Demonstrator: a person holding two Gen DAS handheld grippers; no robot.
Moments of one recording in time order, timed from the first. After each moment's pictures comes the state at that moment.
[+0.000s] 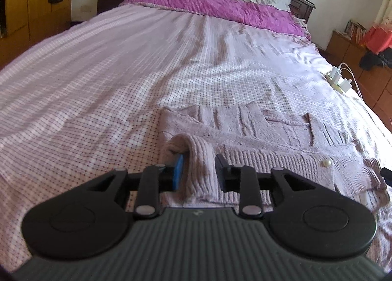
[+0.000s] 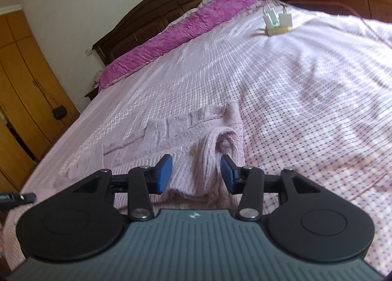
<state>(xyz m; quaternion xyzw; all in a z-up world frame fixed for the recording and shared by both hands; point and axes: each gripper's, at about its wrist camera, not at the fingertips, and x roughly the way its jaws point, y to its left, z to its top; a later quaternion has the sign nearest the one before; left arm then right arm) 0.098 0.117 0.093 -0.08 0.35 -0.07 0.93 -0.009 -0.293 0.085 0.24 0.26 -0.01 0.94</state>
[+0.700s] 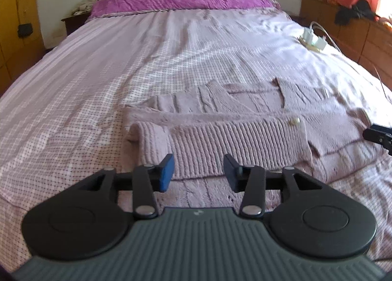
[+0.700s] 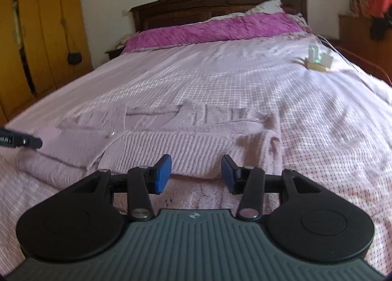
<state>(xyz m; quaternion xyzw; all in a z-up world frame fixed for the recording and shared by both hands) 0.075 0.061 0.090 0.03 0.35 -0.12 0.93 -0.020 -0.211 0.103 0.05 0.27 0.04 0.96</state>
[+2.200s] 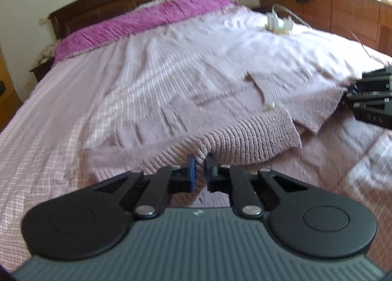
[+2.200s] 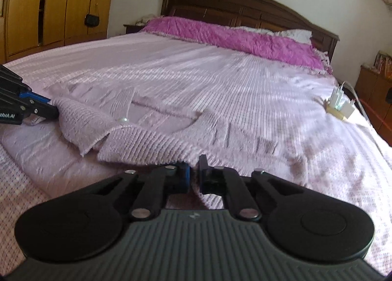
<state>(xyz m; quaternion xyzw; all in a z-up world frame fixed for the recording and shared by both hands) 0.107 0.016 0.063 0.13 0.29 -0.19 0.93 0.047 -0.157 0.090 -0.10 0.26 0.06 0.96</state>
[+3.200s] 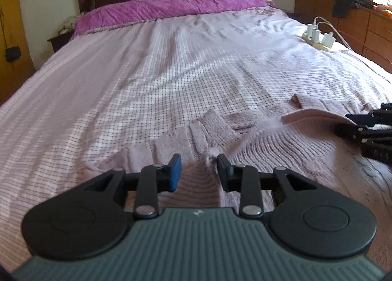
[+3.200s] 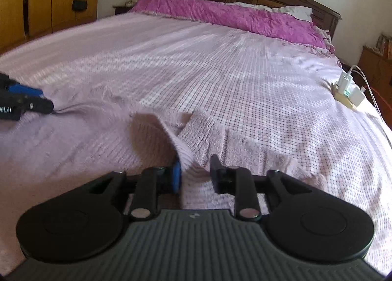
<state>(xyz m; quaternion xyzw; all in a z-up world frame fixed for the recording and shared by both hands) 0.189 0.019 0.059 0.07 0.32 -0.13 0.93 0.138 -0.164 0.084 -0.07 0.32 0.05 0.94</state>
